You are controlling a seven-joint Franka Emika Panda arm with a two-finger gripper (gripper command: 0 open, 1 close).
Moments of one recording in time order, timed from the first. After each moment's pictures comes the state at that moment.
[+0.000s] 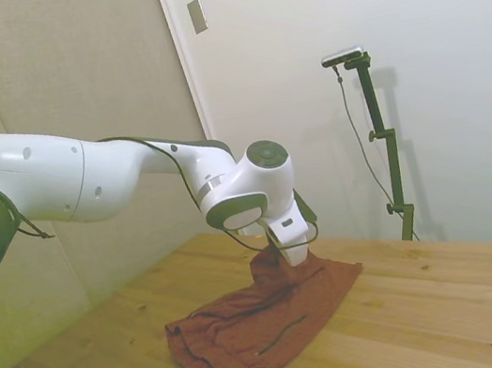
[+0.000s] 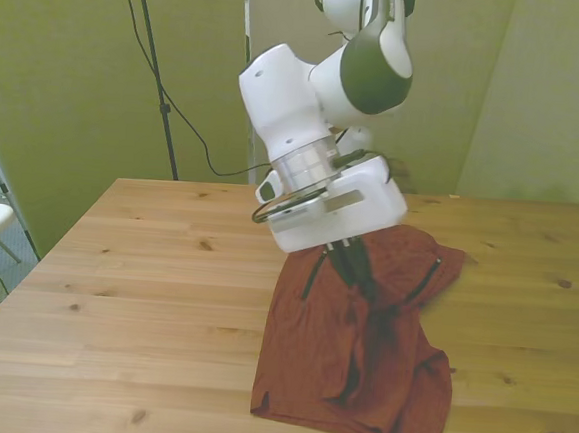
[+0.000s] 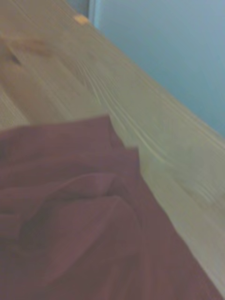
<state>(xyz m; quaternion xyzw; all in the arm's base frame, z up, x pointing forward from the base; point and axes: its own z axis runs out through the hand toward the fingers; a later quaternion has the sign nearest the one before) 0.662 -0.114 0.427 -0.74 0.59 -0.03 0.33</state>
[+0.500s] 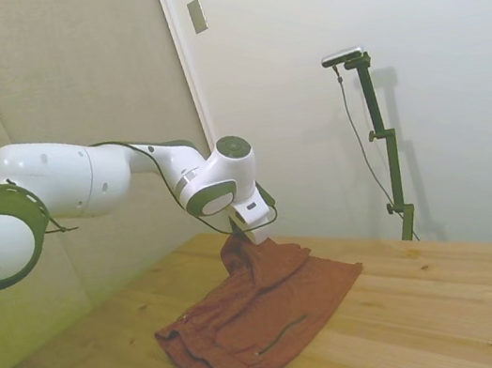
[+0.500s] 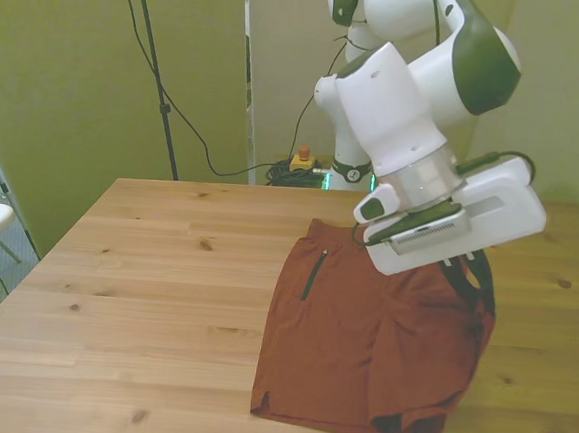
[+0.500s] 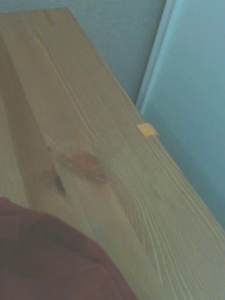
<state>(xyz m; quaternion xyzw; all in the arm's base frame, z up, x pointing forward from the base) 0.718 0.006 0.433 -0.78 0.53 -0.01 0.34</state>
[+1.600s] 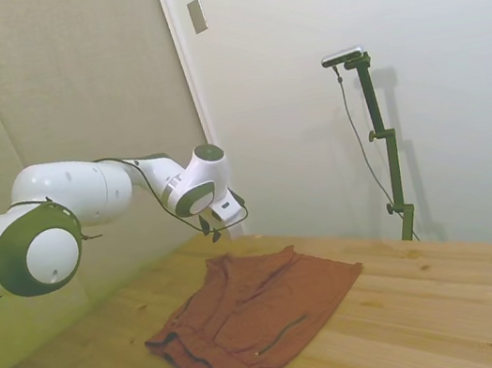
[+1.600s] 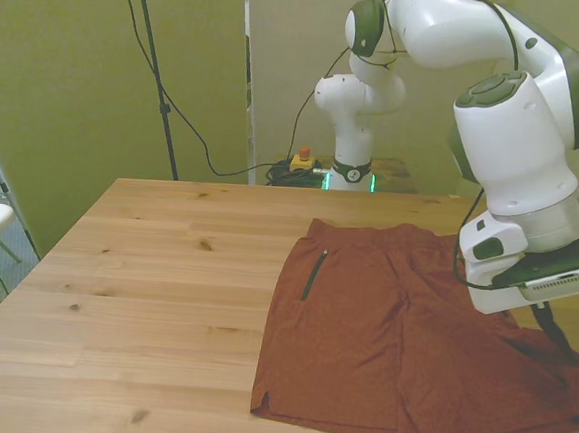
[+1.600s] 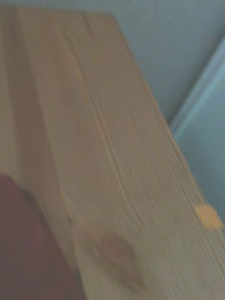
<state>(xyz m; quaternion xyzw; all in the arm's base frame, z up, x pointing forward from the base) 0.745 0.096 0.417 -0.82 0.50 -0.04 0.28</state>
